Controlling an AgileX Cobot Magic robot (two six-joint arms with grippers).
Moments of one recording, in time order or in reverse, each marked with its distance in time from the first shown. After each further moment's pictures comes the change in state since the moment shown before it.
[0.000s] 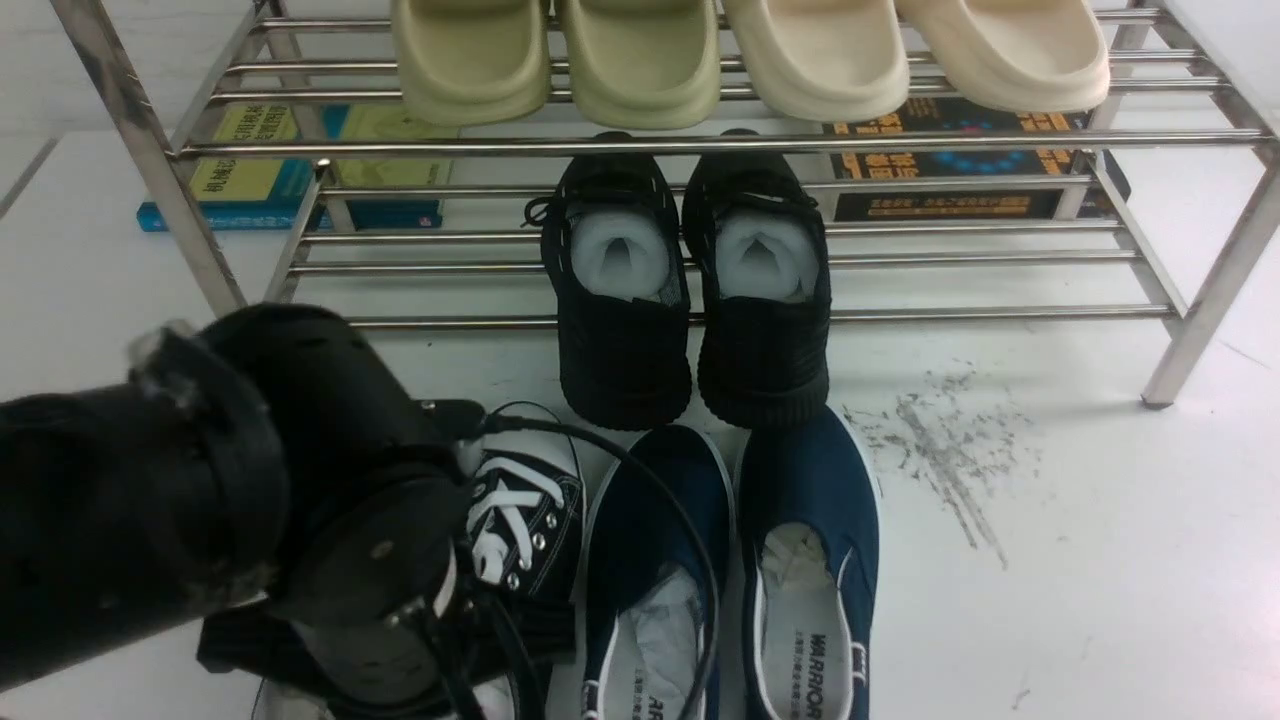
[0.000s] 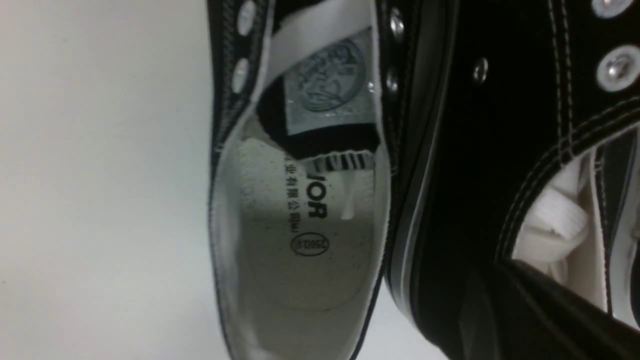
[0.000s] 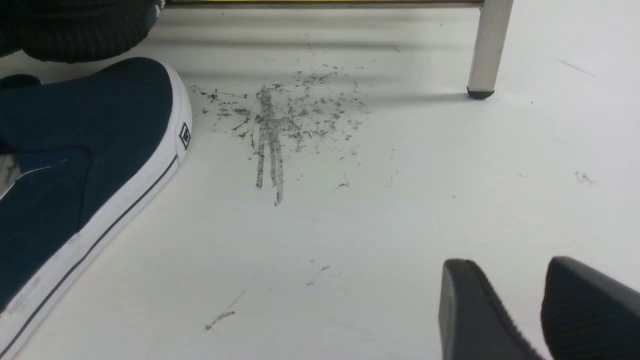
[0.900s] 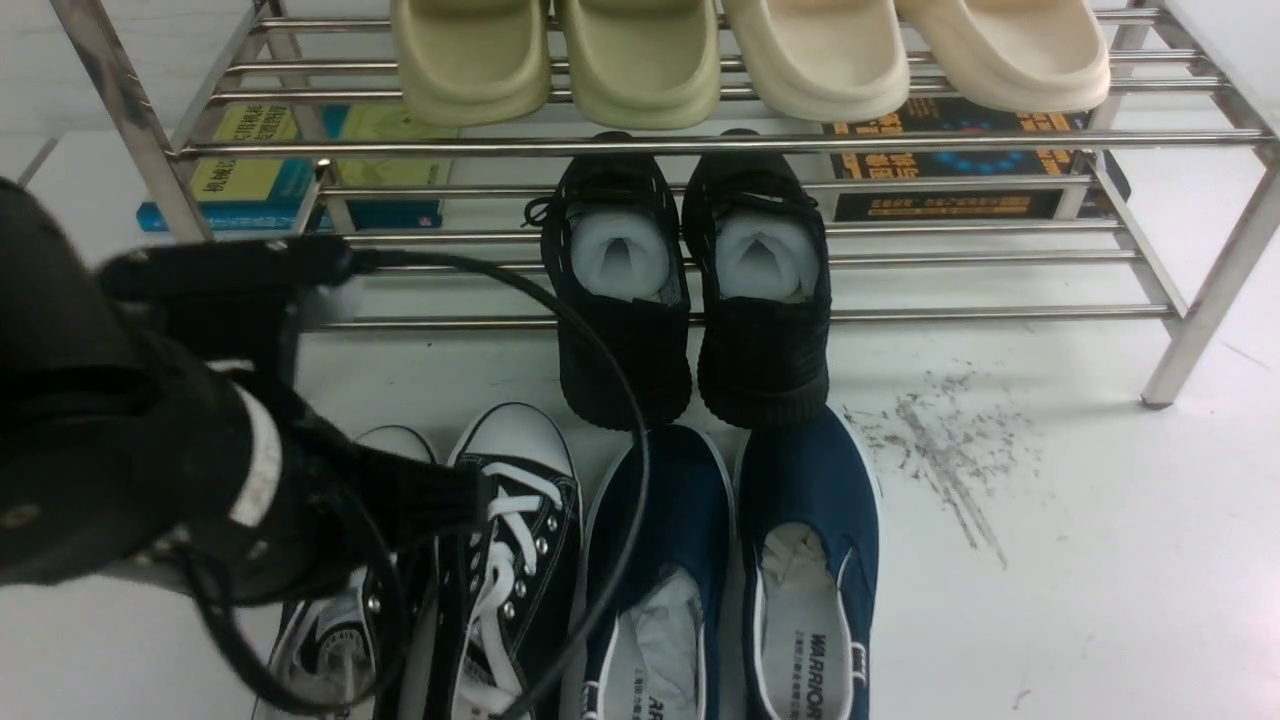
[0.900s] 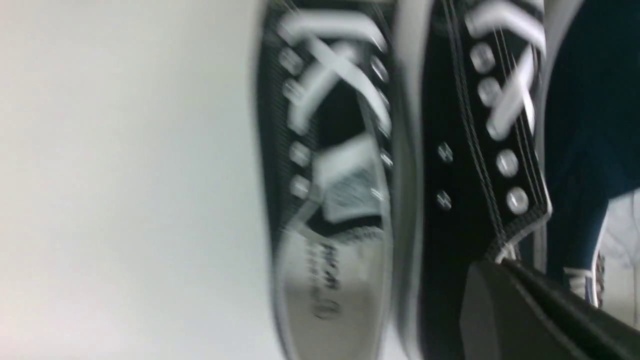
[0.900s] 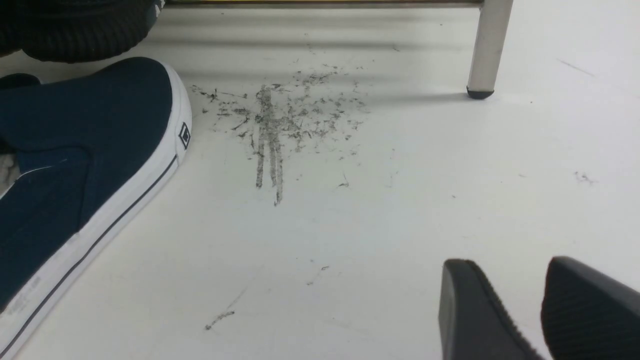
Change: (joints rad) right arm 0.000 0.000 0.000 0.000 0.000 0.000; left arm 0.000 -0.295 -0.104 0.160 0.114 -0.002
